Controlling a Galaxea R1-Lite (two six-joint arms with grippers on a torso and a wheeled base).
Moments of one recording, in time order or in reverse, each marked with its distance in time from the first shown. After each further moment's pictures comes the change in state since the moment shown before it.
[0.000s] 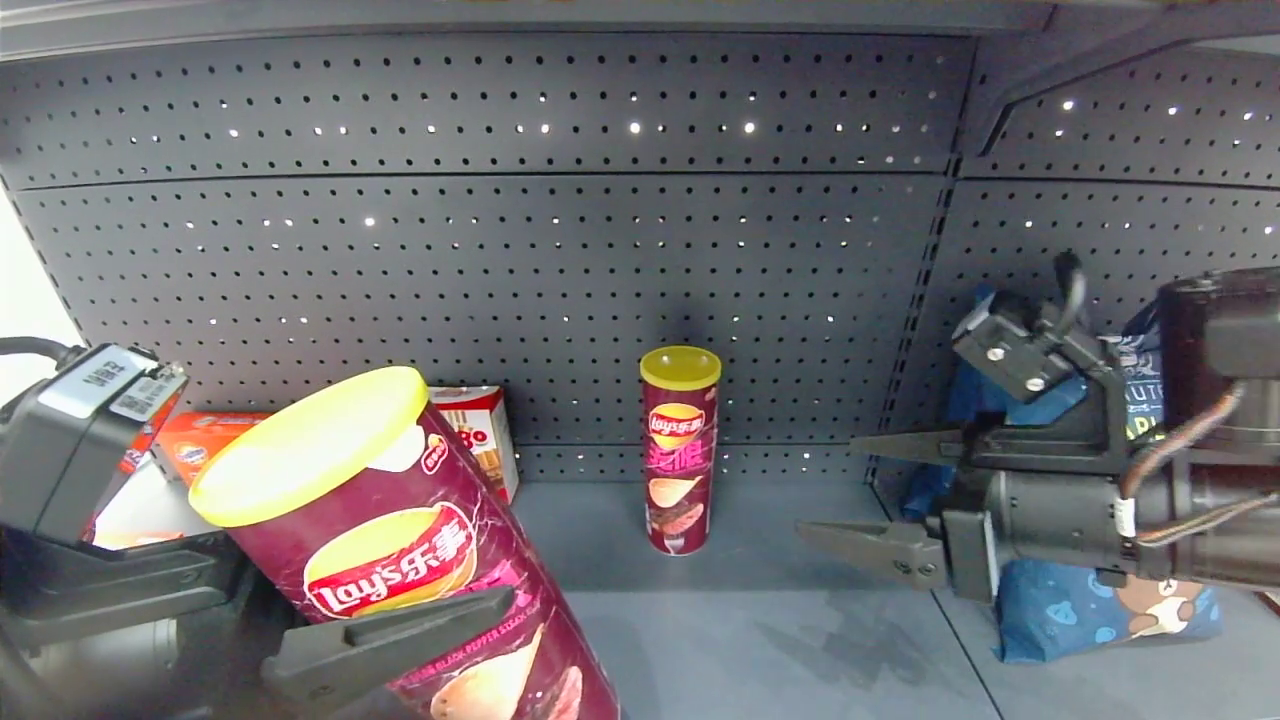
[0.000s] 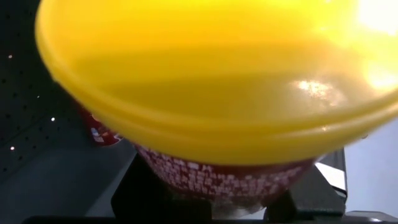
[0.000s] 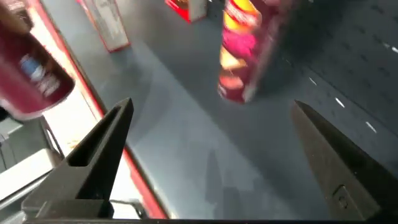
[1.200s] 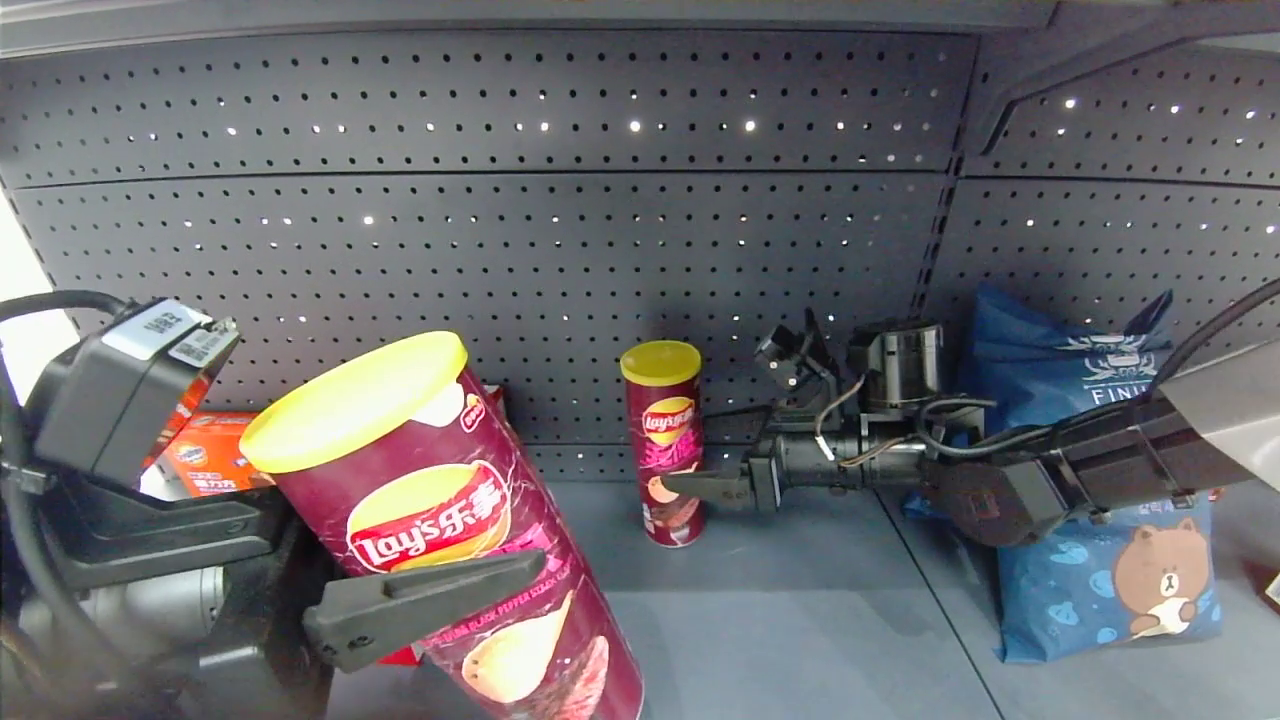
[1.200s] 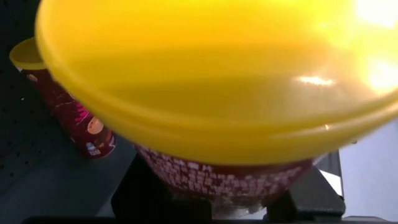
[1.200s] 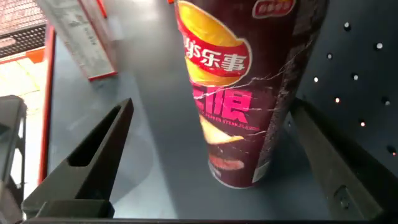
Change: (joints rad) left arm -0.003 0.066 -0.071 -0.005 -0.033 -0.016; right arm -0.117 0.599 -0.316 -0.356 0.408 -0.033
